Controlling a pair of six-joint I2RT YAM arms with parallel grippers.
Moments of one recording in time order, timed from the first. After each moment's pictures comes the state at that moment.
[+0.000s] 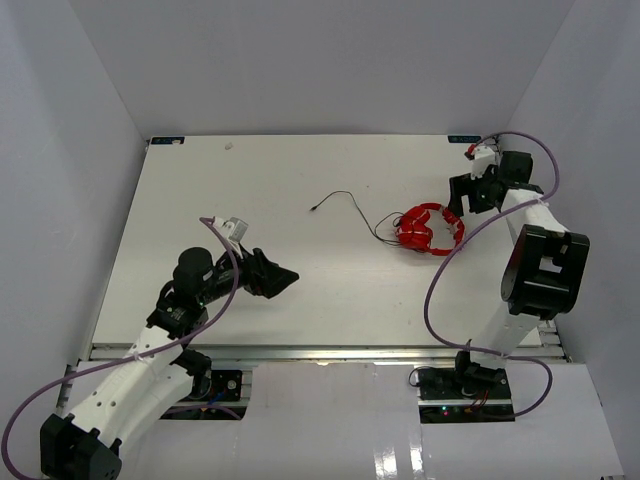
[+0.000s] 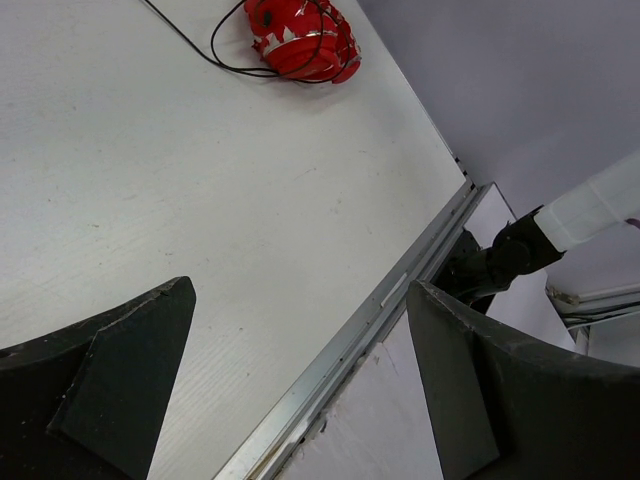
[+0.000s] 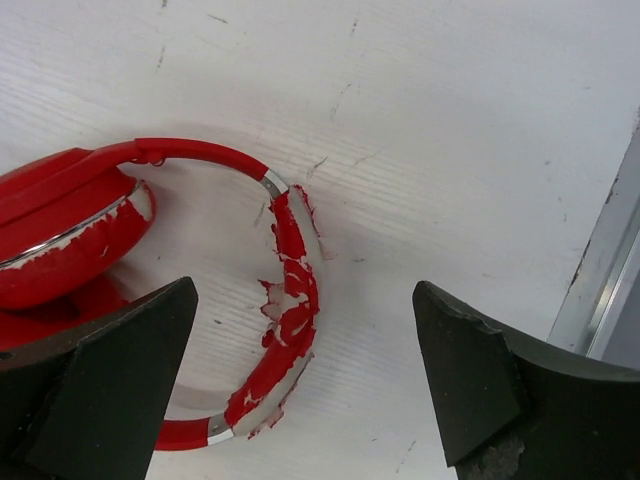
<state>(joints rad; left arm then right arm) -0.45 0.67 0.46 0.01 0.51 -0.55 -0.19 1.76 1.26 -0.34 -0.40 -0.43</state>
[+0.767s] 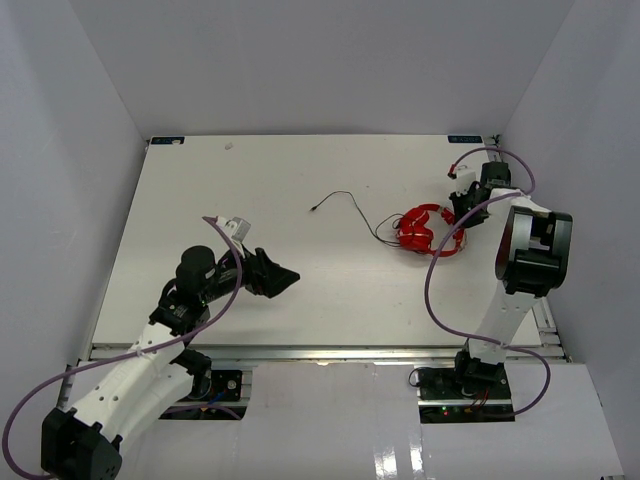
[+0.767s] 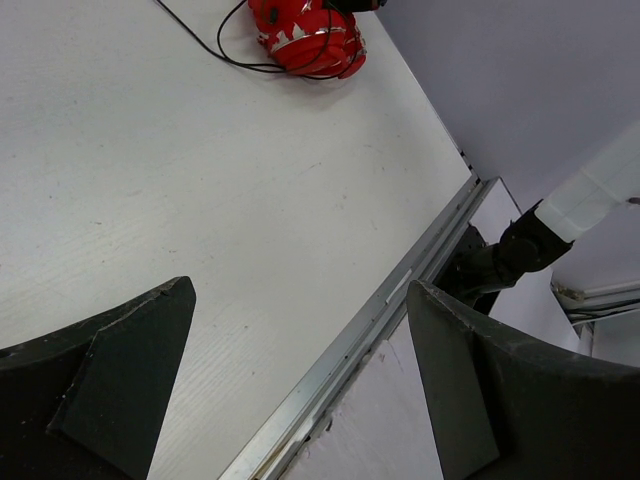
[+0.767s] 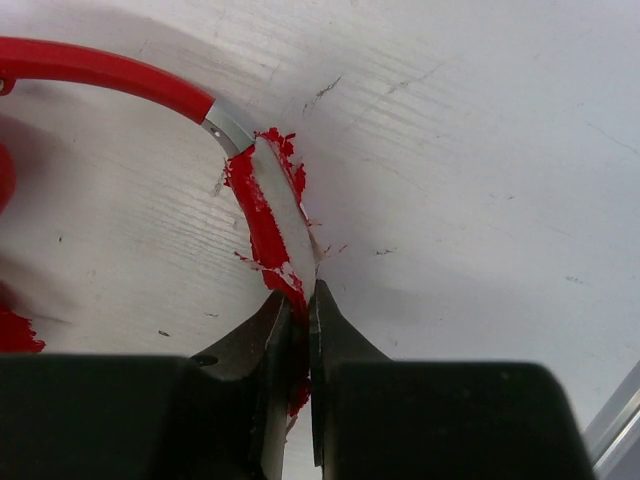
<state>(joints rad) -0.45 0.70 0.45 0.03 0.51 -0.54 -0.15 1.95 1.29 -0.40 -0.26 -0.52</state>
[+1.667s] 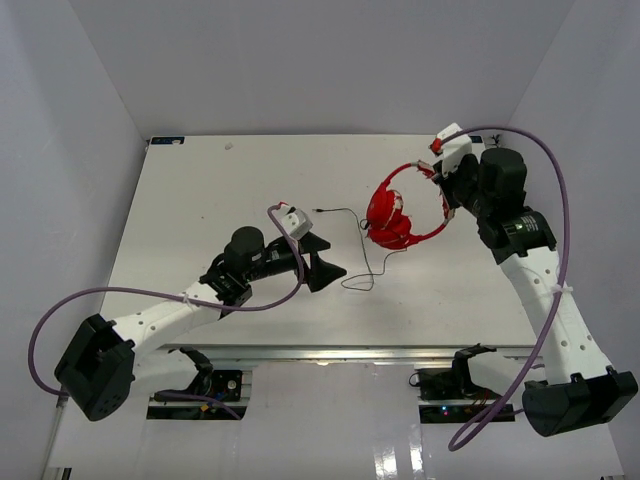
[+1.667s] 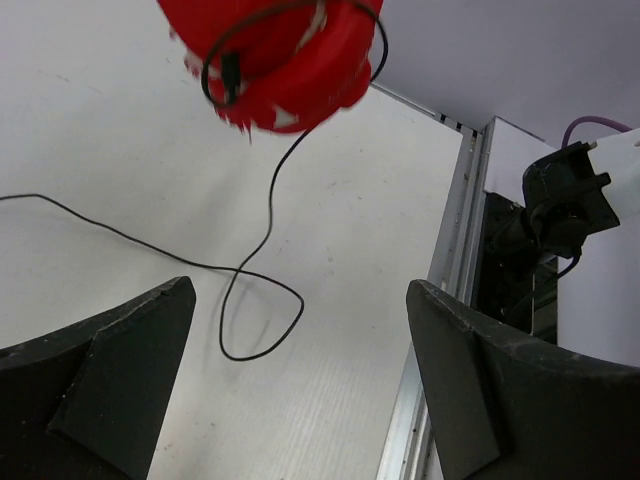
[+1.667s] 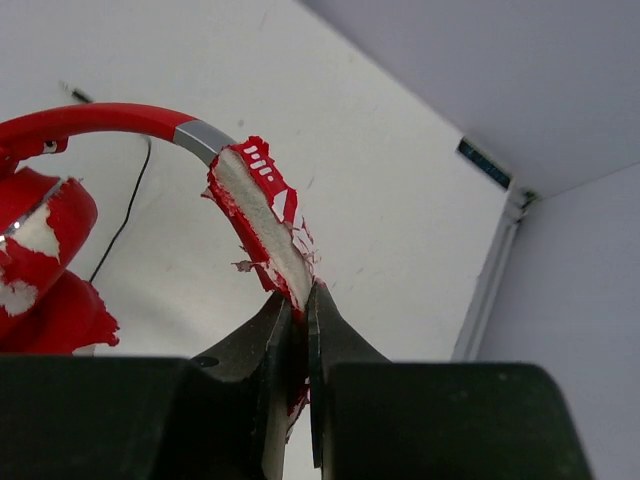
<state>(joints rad) -0.72 1.16 0.61 0.48 0.51 -0.23 0.26 1.08 1.23 -0.50 -0.12 -0.45</state>
